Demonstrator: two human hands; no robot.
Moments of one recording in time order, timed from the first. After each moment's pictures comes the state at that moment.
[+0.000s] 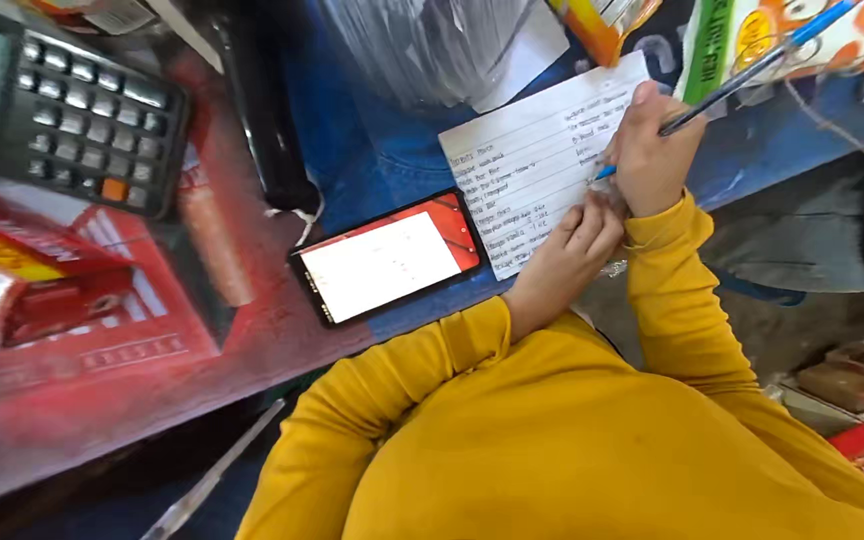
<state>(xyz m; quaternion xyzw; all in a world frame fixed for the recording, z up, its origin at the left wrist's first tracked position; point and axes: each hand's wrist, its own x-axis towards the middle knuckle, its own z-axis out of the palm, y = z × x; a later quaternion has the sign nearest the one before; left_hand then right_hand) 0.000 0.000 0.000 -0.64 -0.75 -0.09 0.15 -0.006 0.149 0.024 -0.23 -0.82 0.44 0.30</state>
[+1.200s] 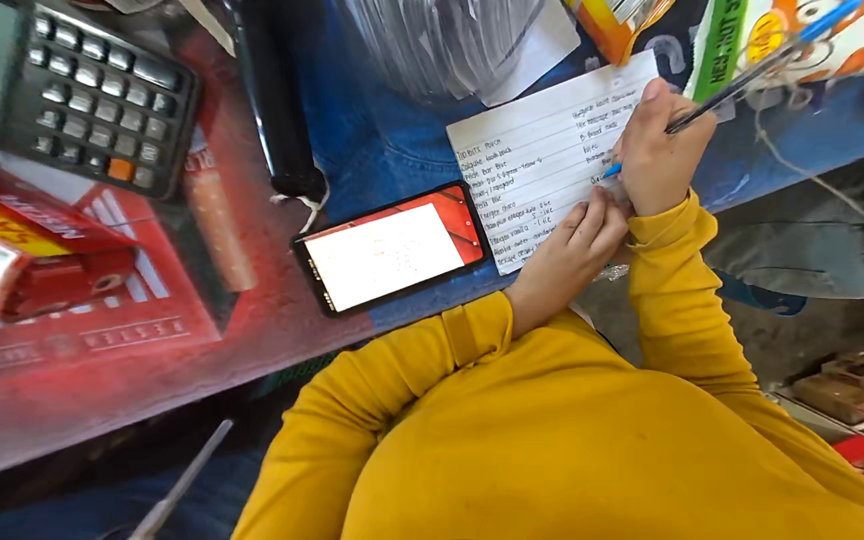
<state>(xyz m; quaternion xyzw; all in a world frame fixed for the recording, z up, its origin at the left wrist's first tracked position) 0.002 0.001 -0.001 -0.62 -0.76 -0.11 0.15 -0.007 0.150 0.021 -0.25 -0.82 0.41 0.31</state>
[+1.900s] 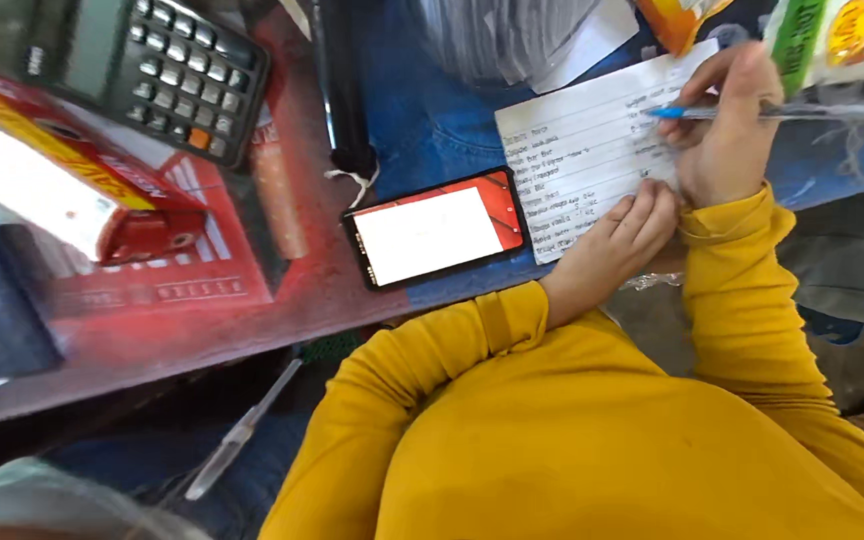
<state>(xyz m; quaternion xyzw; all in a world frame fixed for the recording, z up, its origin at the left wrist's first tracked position) 0.001 -0.002 0.004 -0.64 -0.76 -0.07 0.11 -0.008 0.131 0.063 -0.28 -0.75 0.57 0.18</state>
